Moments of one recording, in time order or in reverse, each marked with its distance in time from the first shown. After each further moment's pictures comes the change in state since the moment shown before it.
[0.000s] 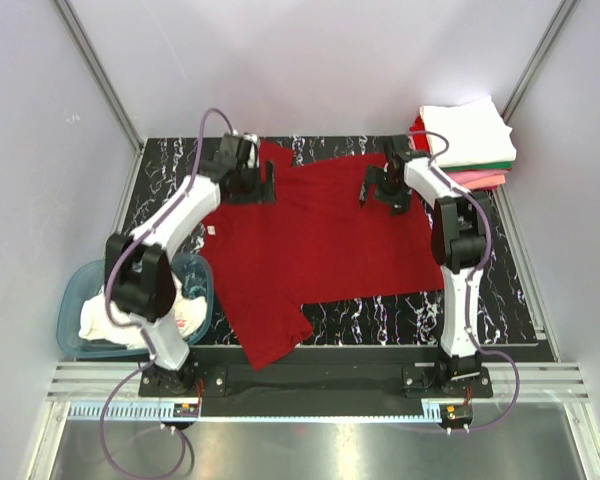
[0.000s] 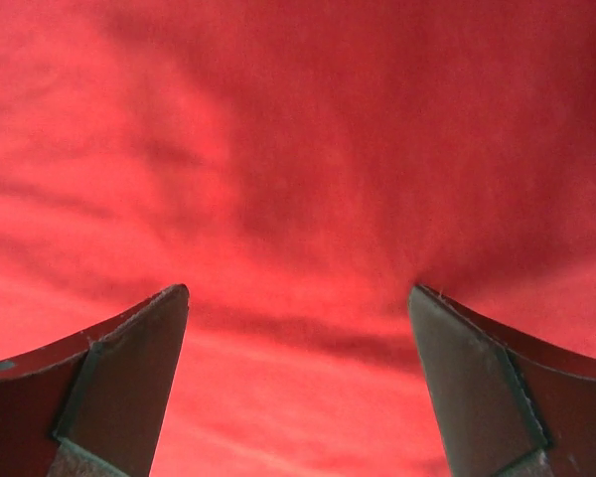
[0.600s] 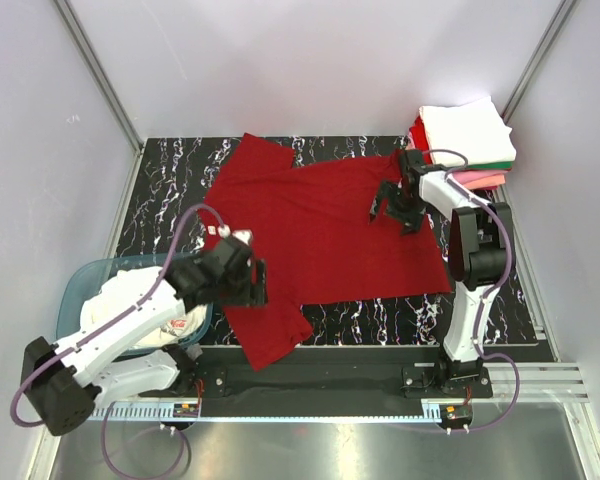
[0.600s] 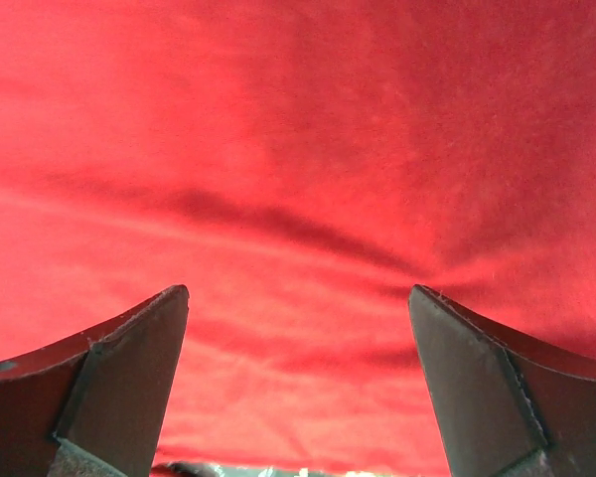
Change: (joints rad) left arm -0.384 -0.771 -0.737 -0.190 -0.130 -0.314; right arm -0.038 -0.255 -0.362 0.058 -0.043 0.096
